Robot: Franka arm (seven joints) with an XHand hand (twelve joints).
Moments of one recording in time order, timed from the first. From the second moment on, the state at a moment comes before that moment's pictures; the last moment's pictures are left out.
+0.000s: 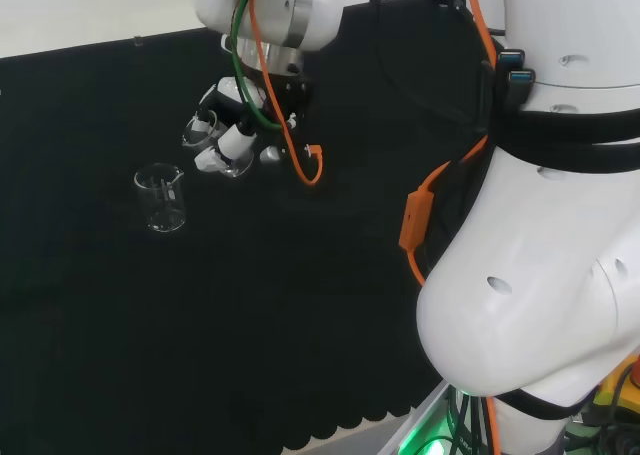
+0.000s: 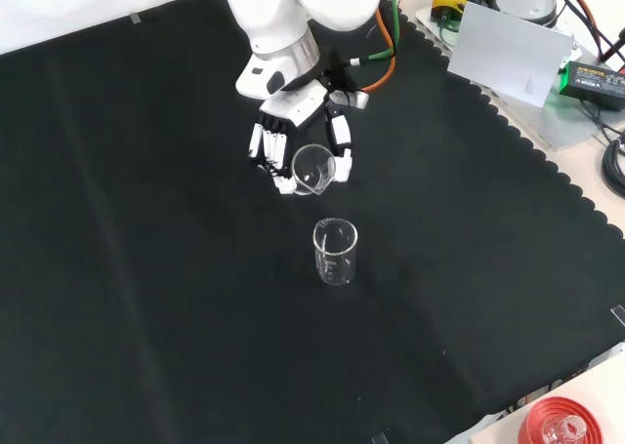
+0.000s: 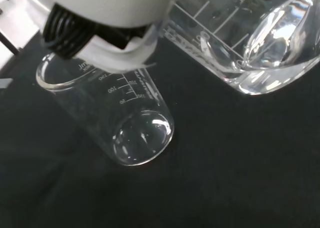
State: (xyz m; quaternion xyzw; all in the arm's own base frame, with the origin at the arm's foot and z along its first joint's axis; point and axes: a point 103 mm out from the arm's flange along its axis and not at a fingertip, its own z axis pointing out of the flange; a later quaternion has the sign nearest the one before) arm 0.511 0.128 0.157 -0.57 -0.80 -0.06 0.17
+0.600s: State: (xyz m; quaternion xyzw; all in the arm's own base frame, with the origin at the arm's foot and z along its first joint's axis) arm 0.520 0.144 0.161 -0.58 -0.80 -0.02 0.14
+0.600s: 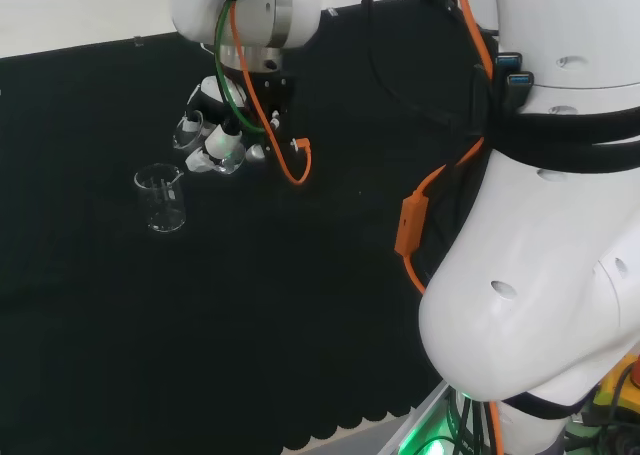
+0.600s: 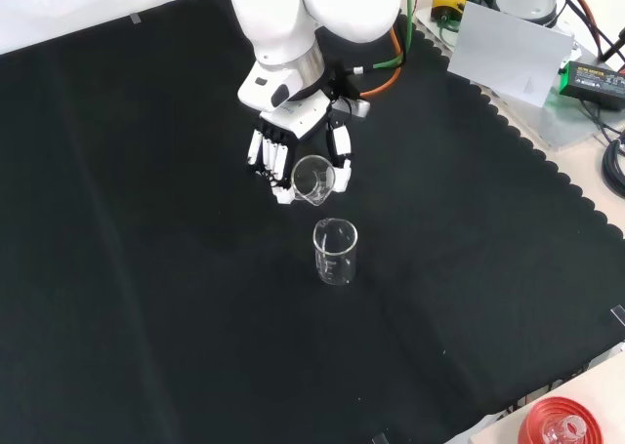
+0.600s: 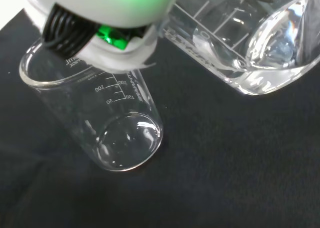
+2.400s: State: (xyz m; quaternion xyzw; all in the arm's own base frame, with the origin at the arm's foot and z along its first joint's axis) arm 0.524 0.164 0.168 -0.58 -0.81 0.11 0.05
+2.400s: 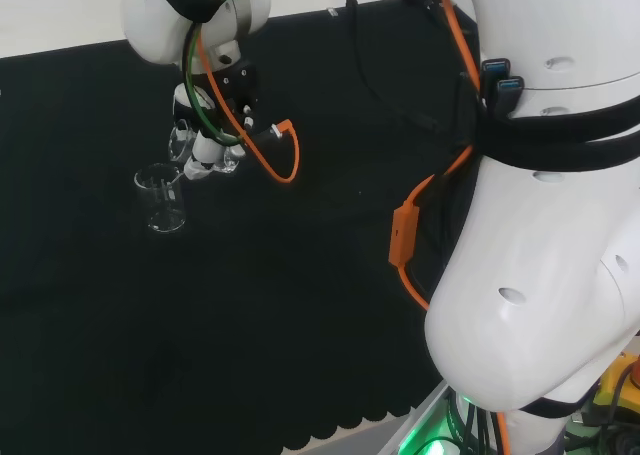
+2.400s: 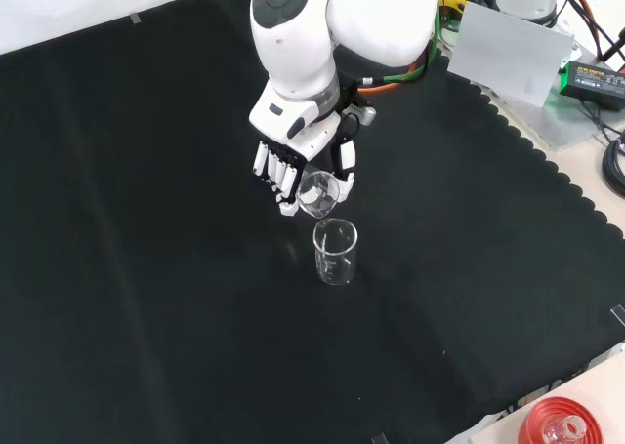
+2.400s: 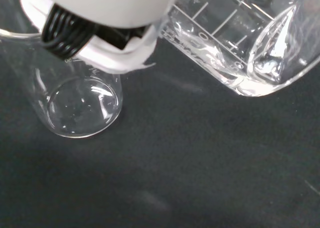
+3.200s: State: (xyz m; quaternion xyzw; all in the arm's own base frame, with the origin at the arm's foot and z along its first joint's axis) arm 0.522 0.173 0.173 -0.57 -0.81 0.16 0.03
